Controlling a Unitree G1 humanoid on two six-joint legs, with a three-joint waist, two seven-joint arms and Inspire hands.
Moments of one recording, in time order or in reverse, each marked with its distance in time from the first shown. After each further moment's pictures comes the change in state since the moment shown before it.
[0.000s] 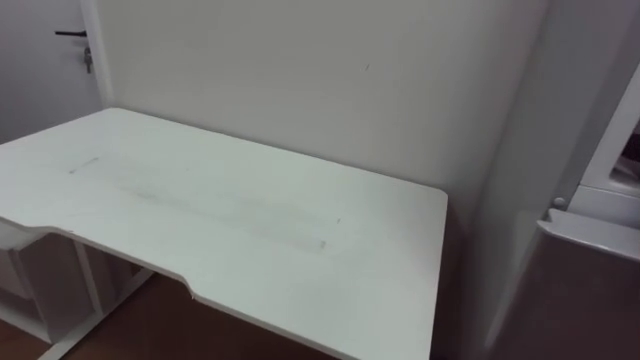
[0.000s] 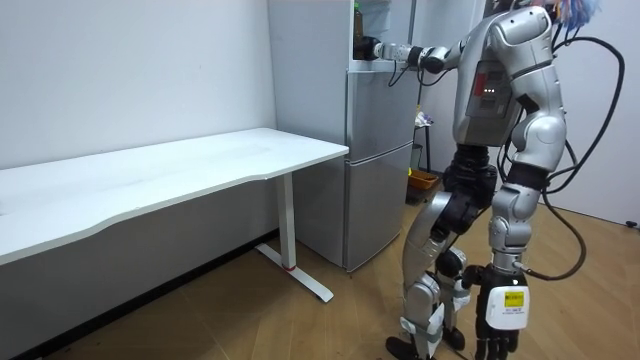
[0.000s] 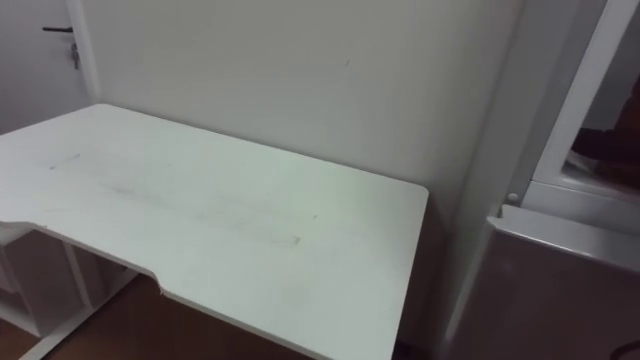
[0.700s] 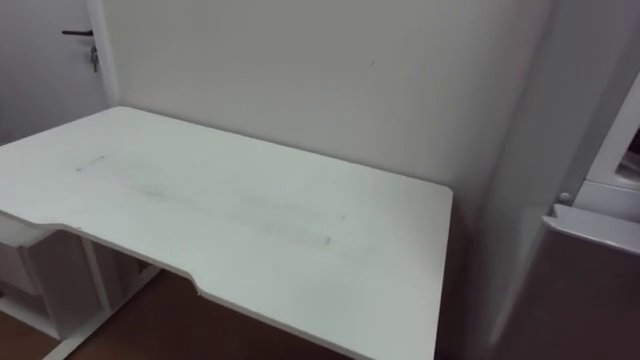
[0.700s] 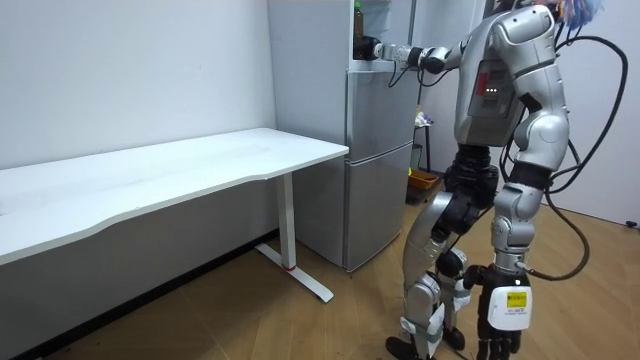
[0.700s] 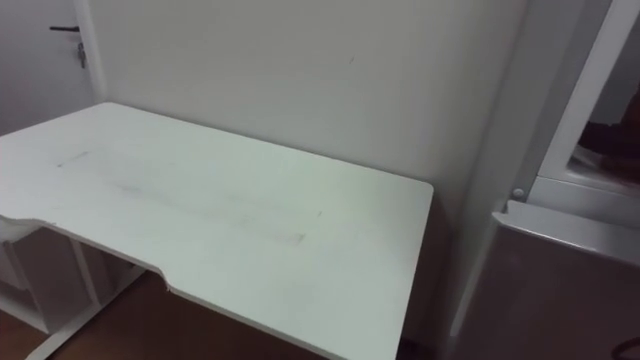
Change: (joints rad) left arm 0.001 0.002 -0.011 0.003 0.001 -0.012 -0.013; right arm -0.008 0.000 0.007 0.025 0.000 -0.041 0.027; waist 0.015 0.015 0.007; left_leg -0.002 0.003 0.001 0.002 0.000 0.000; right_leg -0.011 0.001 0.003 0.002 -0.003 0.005
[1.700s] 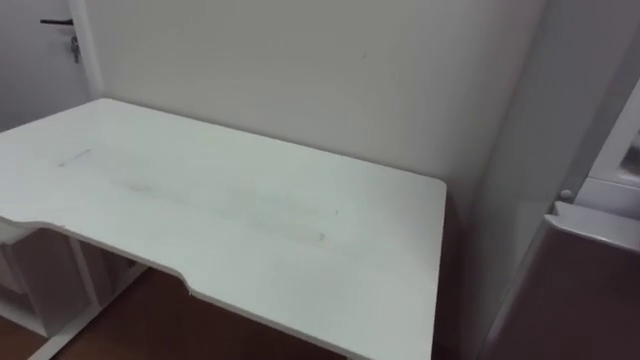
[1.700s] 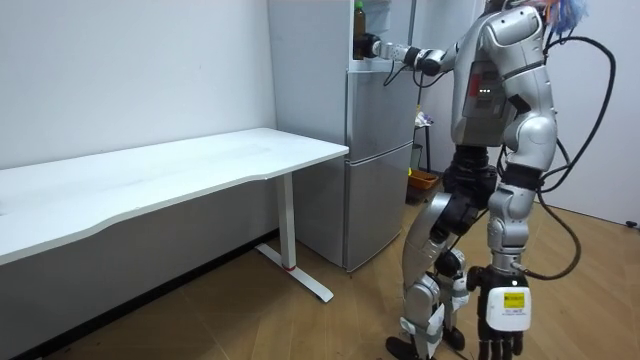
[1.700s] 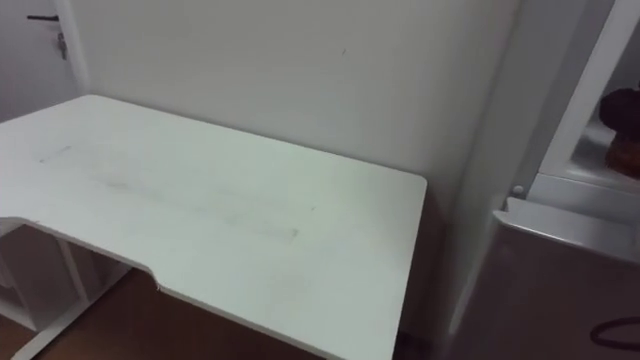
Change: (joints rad) left arm -0.022 -0.027 0.050 0.038 0.084 -0.006 0.003; right arm 0.007 0.020 -0.067 -0.099 -0.052 0.062 -0.149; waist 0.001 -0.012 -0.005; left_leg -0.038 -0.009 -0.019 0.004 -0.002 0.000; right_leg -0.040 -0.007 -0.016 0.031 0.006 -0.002
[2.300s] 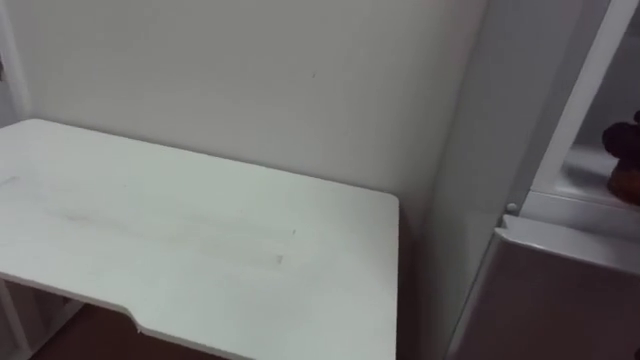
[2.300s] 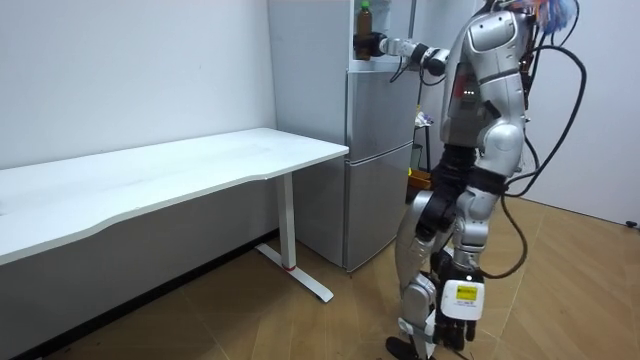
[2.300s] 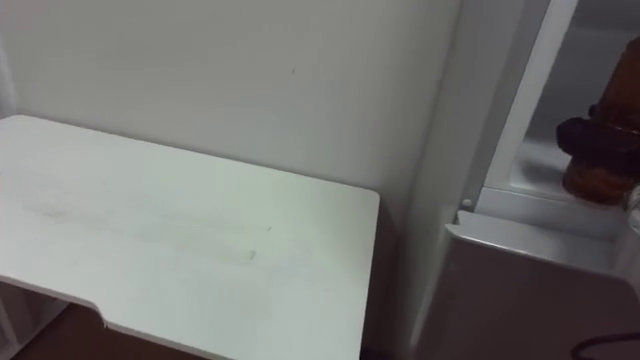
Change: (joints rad) left arm -0.006 -0.021 0.000 0.022 0.068 -0.020 -0.042; right arm 0.089 0.067 -0.048 -0.173 -0.007 0.146 -0.005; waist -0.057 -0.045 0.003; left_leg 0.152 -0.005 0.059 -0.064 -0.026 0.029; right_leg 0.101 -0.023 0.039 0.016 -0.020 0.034
